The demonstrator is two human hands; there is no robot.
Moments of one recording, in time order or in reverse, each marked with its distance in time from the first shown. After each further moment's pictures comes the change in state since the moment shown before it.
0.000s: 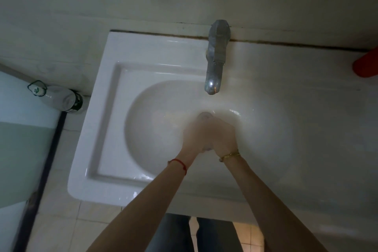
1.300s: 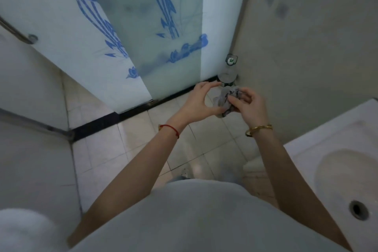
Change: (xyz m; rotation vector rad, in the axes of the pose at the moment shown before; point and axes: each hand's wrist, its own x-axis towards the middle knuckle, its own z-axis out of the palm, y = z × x) left_hand -0.254 -0.231 -0.515 -0.011 0.663 0.337; right_hand -0.296 -0.287 0.365 0.018 -0.863 -0.301
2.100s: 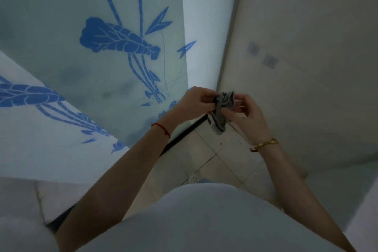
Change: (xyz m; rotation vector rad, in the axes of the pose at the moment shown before) left_hand 0.287 0.013 -0.171 -0.139 -0.227 0.134; right_hand 0.232 -0.104 0.084 -0.156 0.107 -0.227
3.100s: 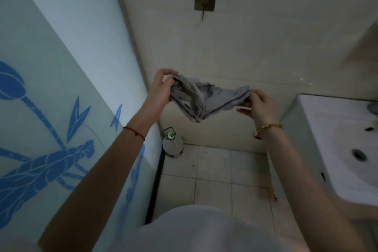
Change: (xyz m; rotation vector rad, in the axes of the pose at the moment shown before) left_hand 0.187 0.073 -0.058 -0.401 -0.306 0.073; right_hand 0.064 -0.053 -0.052 0.284 1.001 0.322
